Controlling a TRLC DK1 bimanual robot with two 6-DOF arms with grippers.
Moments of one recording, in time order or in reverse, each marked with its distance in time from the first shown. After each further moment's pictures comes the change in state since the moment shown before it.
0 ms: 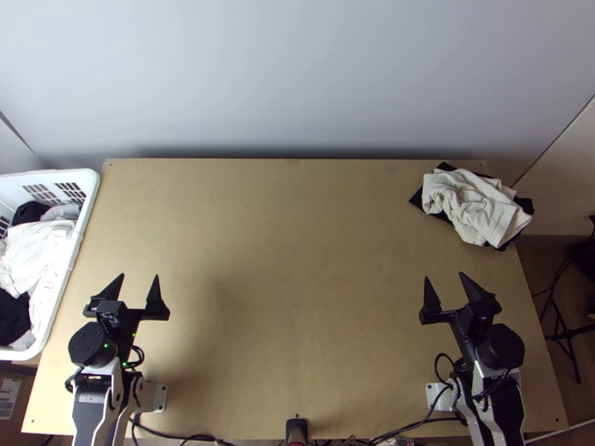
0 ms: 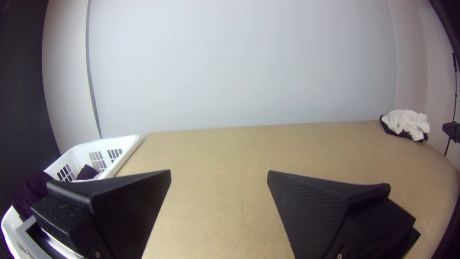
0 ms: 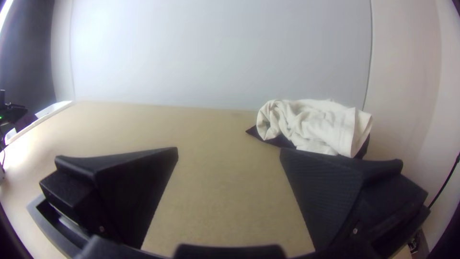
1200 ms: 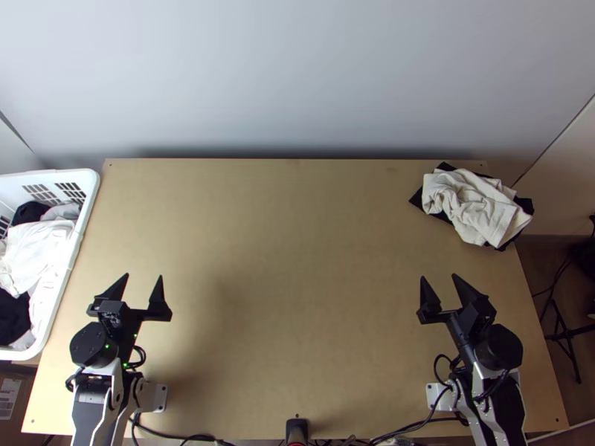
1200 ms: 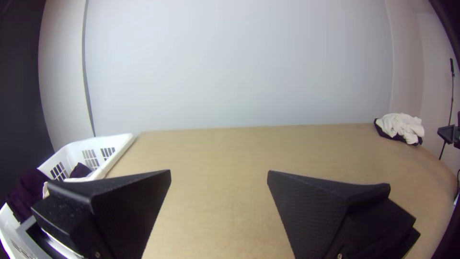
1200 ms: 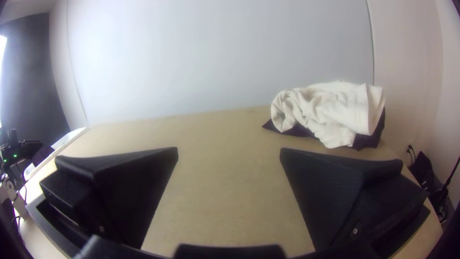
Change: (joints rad) left arm -0.029 0.000 -0.001 0.005 0.006 -0.029; right arm 0.052 0.000 0.000 0.001 -0.001 0.197
